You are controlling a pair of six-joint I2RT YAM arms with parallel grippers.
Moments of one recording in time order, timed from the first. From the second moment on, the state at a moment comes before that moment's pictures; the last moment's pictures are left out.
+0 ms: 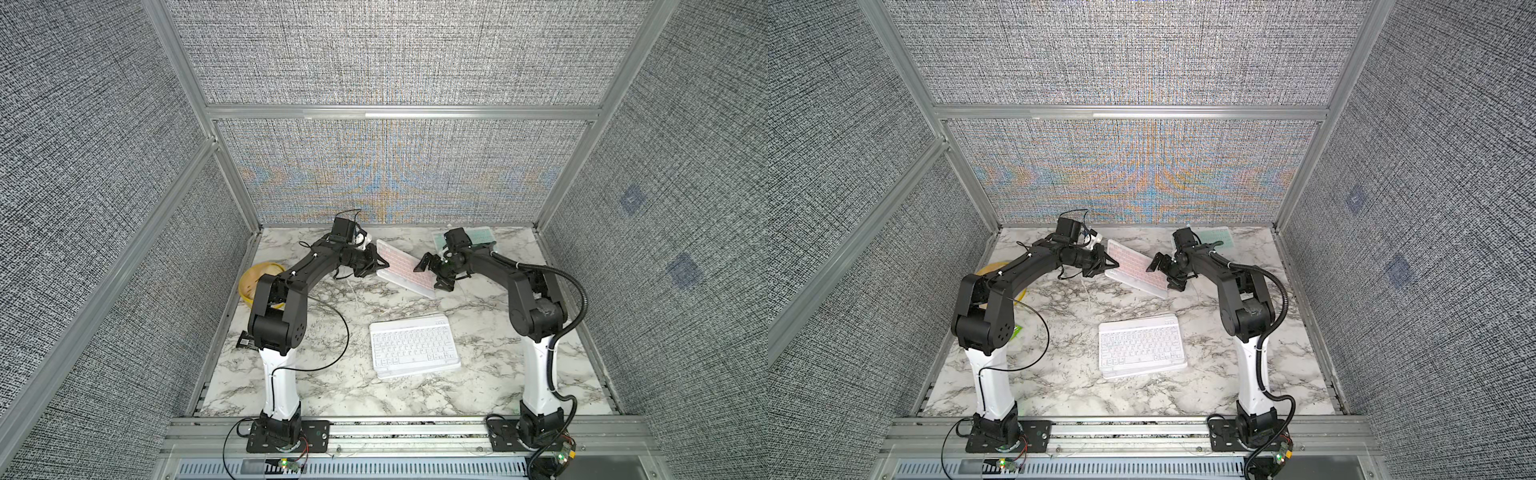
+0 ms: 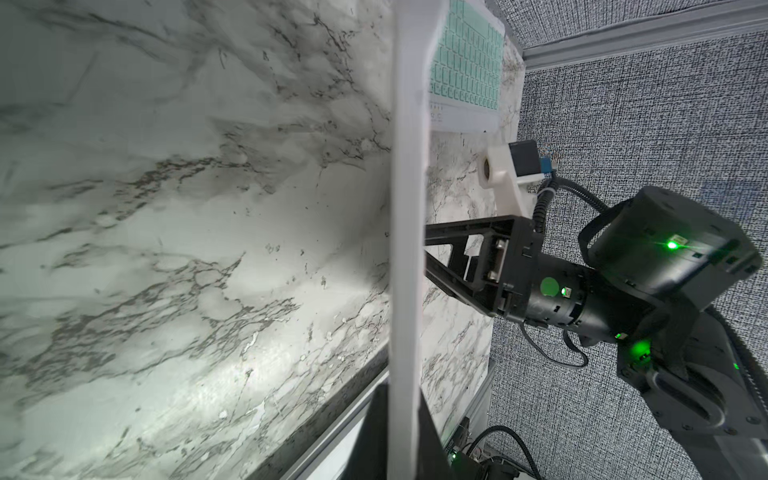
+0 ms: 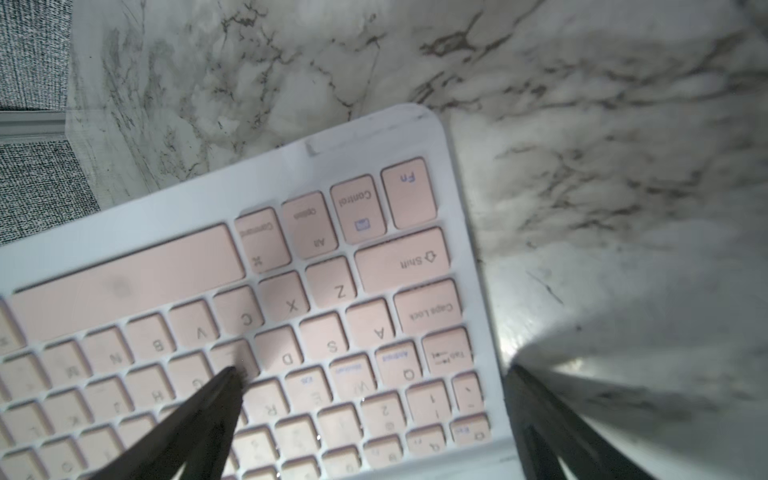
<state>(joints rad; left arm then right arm) -0.33 2.03 1.57 -0.47 0.78 -0.68 0.31 2.17 1.61 -0.55 -0.43 0.77</state>
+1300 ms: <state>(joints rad) -0.59 1.07 0.58 -0.07 0.55 -1.18 0.35 1.37 1.01 -0.70 -0.38 0.61</state>
